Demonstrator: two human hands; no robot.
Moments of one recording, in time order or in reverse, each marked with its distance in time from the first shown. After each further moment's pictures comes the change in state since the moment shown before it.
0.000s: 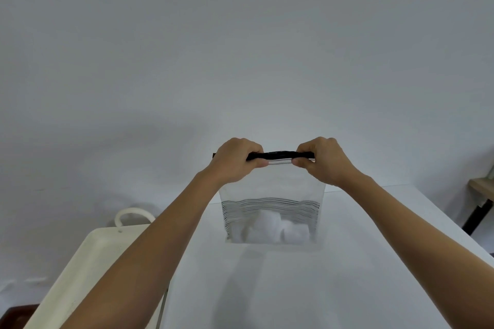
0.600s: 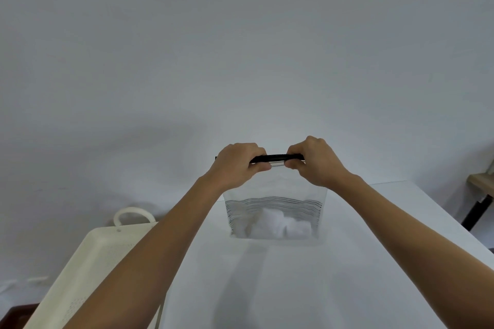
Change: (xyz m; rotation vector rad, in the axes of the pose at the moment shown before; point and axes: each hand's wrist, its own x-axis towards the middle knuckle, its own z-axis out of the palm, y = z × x) left_hand -0.003 0.003 0.016 0.130 0.030 0.120; right_hand 0.001 -0.003 0.012 -0.068 0.003 -0.051
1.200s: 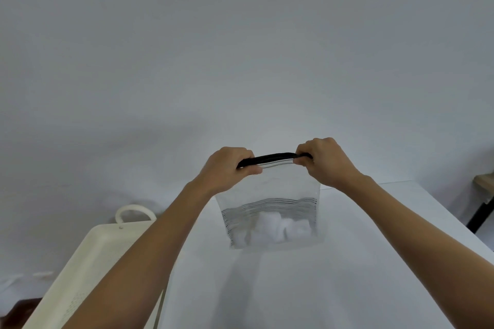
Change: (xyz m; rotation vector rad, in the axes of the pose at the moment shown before) left_hand -0.015 -0.020 0.004 -0.117 0.000 -0.094; right_hand -0.002 0.024 -0.004 -0.037 0.031 -0.050
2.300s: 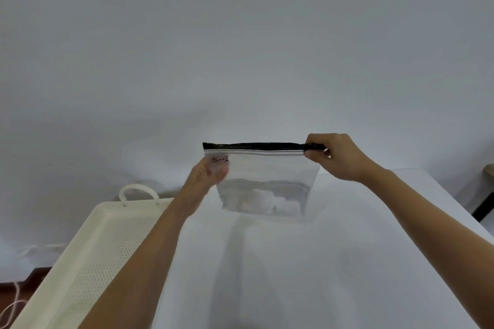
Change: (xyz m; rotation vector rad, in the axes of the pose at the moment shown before) left_hand -0.068 -0.058 0.046 -1.060 0.138 -0.355; right_hand -0.019 0.031 0.005 0.243 -0.128 0.006
